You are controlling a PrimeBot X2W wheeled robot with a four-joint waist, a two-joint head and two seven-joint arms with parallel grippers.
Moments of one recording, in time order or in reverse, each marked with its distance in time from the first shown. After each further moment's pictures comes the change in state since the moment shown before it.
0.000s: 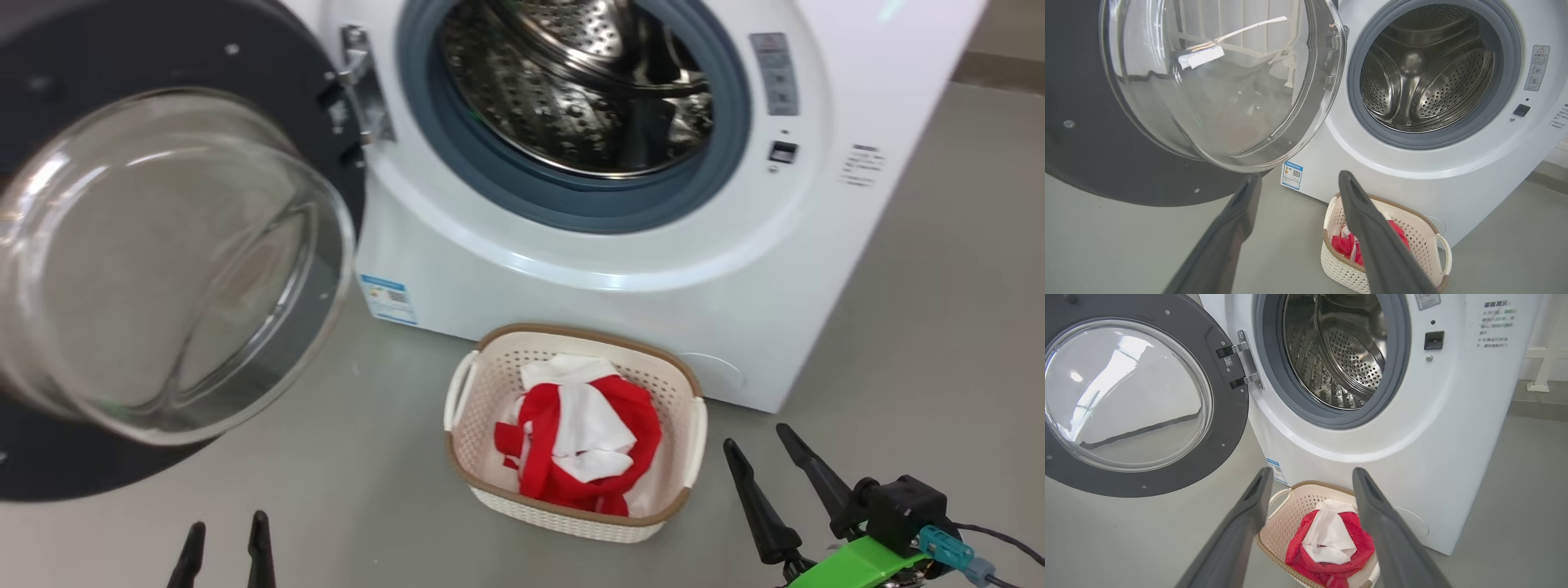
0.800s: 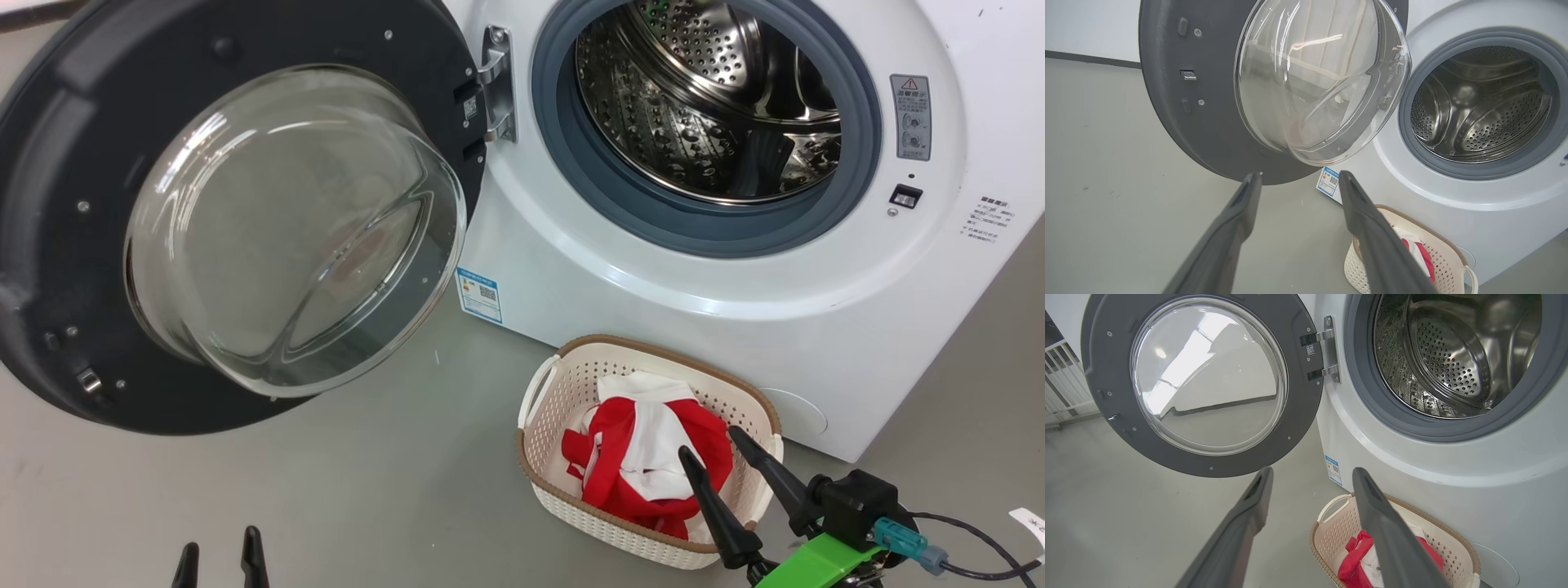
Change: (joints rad) left arm 0.068 0.000 -0.029 -0.058 -0.079 0.076 0.000; right arm -0.057 -0.010 0.120 0.040 0.030 0.000 0.000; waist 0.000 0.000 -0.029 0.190
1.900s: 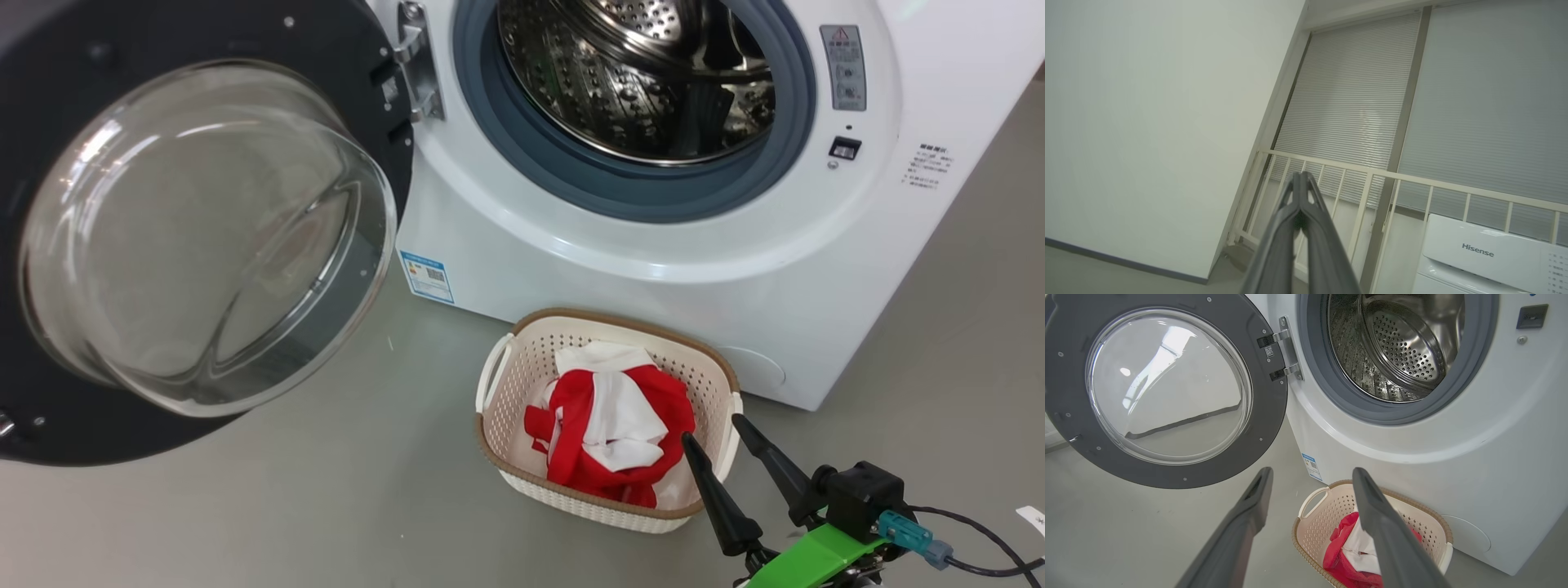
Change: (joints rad) left arm -0.955 0.525 0.318 0.380 -0.394 -0.147 0.027; right arm -0.001 0.032 -0.036 -0.010 -0.005 0.000 0.000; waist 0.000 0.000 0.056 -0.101
